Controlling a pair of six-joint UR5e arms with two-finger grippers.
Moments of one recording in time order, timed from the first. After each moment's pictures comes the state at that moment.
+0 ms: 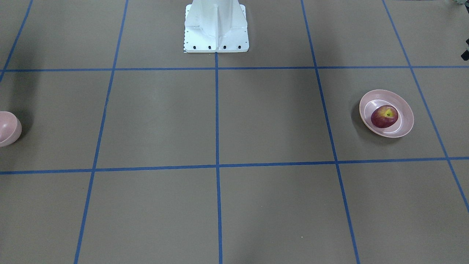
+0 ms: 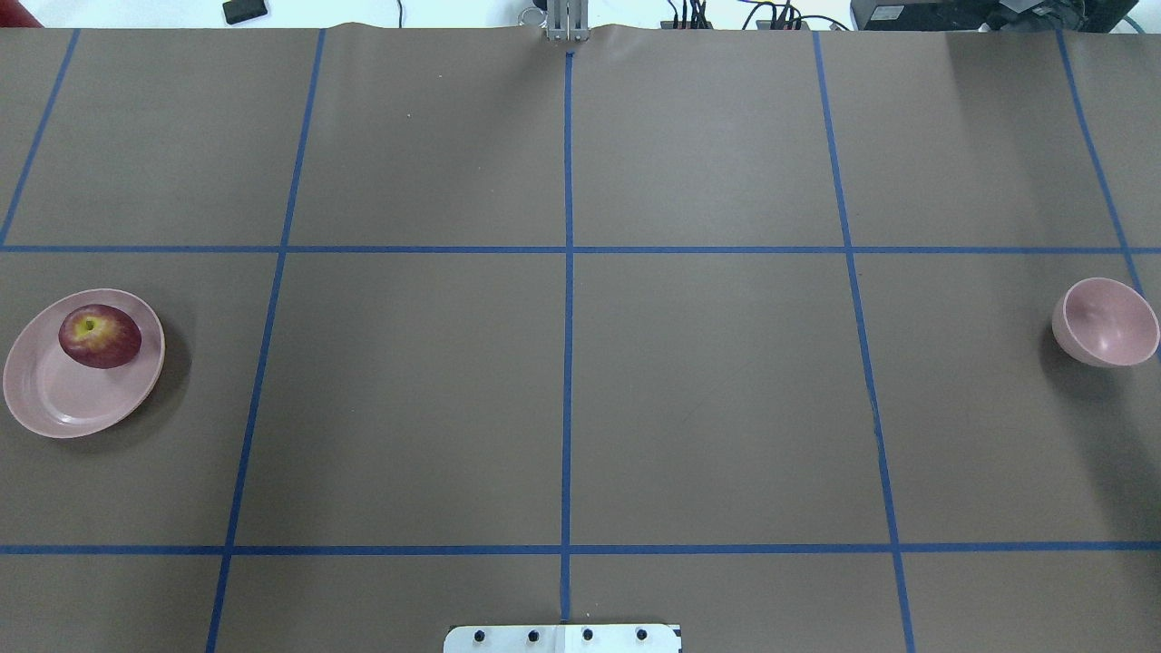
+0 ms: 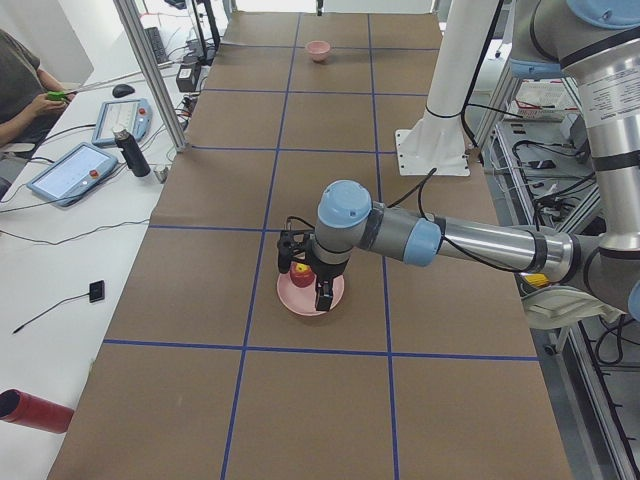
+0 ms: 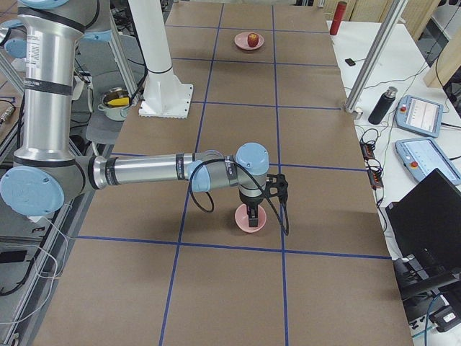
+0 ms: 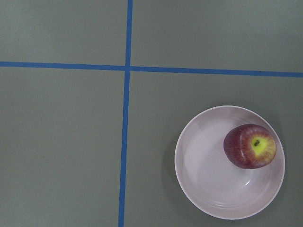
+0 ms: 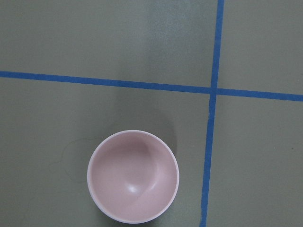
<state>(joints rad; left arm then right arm) -1.52 -1.26 -2.03 -1.70 -2.38 -0.26 1.46 -1.70 1.80 -1.46 2.37 0.14</state>
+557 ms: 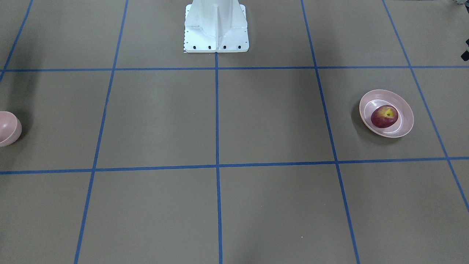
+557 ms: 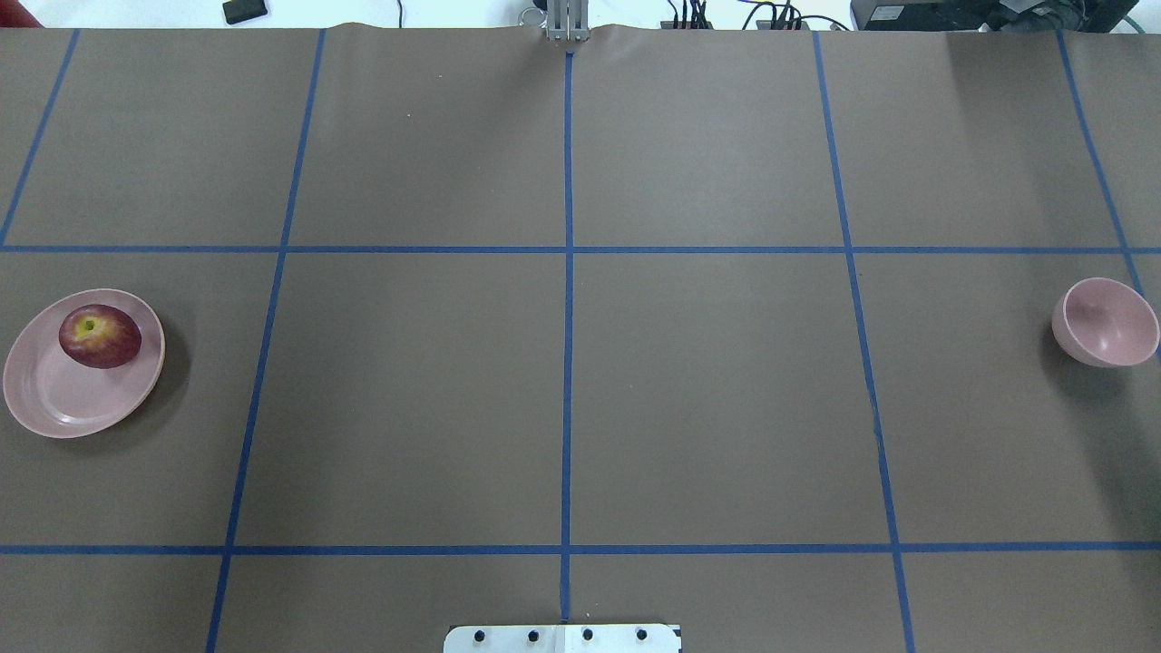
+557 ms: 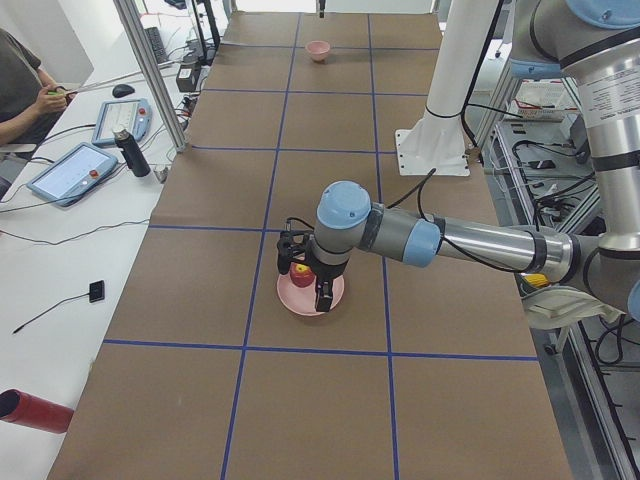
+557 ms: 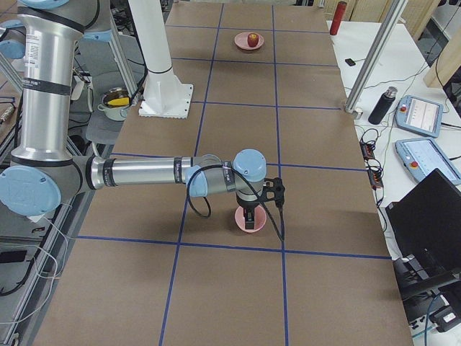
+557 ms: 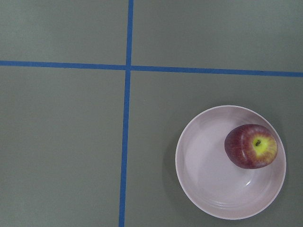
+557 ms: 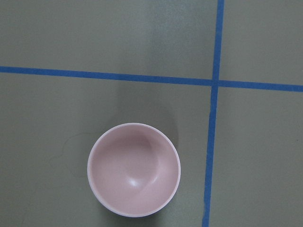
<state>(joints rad) -1.52 -1.26 -2.03 -1.70 -2.38 -0.26 1.45 -1.72 1.75 -1.38 2.42 0.15</state>
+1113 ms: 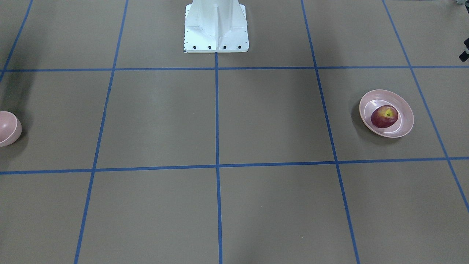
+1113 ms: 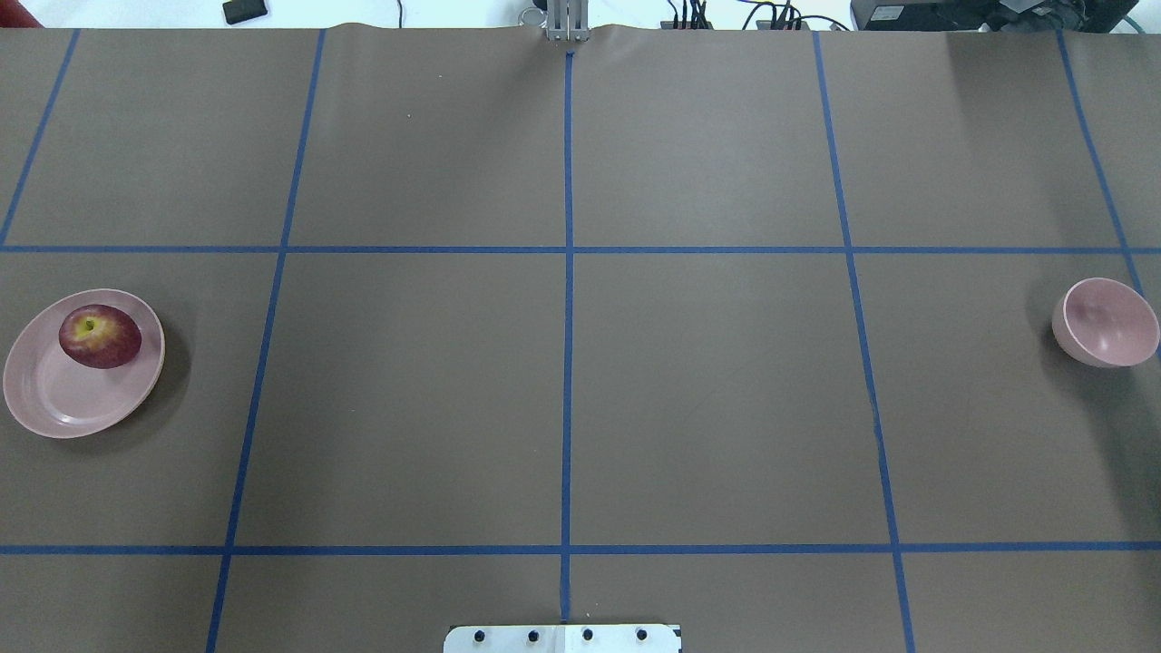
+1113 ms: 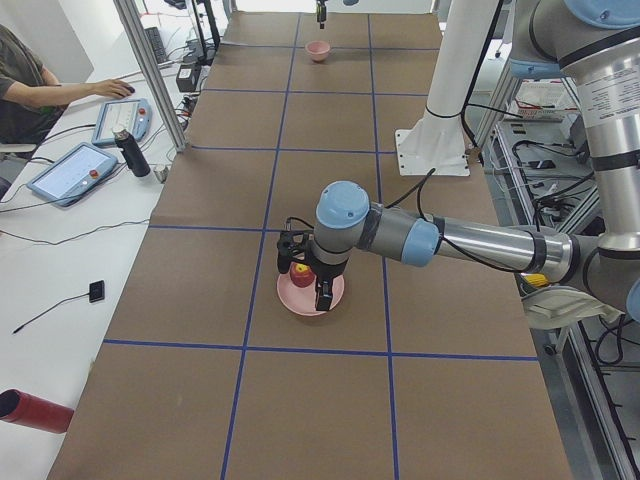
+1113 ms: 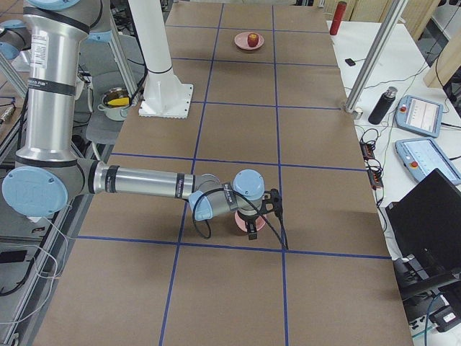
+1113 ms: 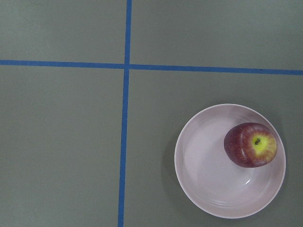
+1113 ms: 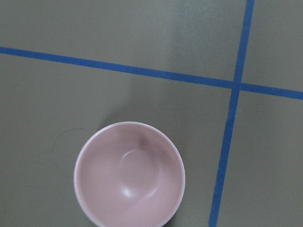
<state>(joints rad) -1.51 -1.26 -2.03 -1.70 -2.38 -0.26 1.36 -1.71 1.58 -1.12 2.39 0.15</state>
